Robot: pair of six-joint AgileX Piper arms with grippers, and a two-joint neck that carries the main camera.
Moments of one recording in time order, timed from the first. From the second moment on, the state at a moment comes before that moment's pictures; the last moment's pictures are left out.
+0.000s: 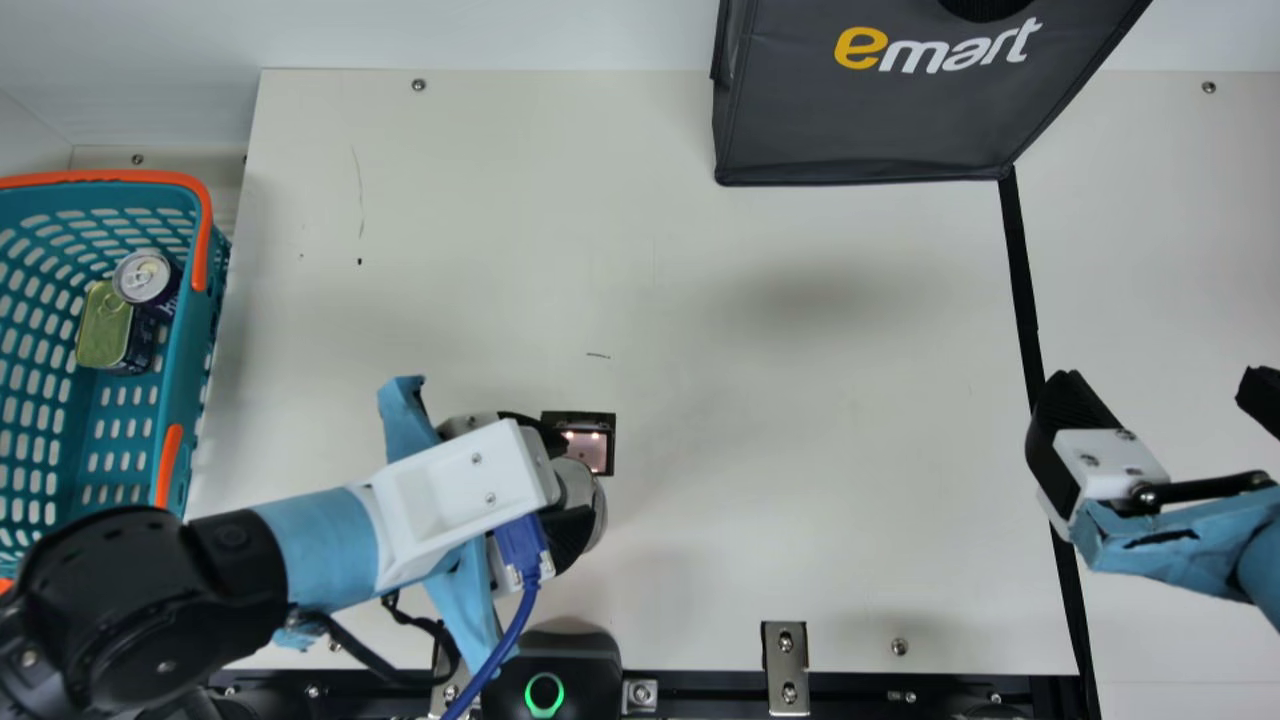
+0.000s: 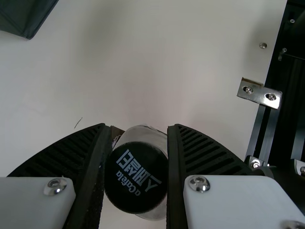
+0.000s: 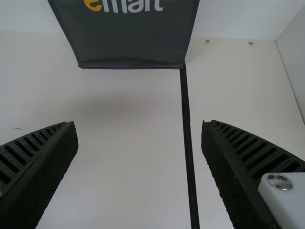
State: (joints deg) left arm -49.4 62.7 -51.5 -16.4 43.8 28.5; right arm 0.7 42.7 -69.8 -0.7 69.6 -2.2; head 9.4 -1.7
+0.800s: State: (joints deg) left arm -48.3 74.1 -56.4 -17.2 35.4 32.2; right arm 0.7 42.7 -69.8 -0.7 69.6 -2.2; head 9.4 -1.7
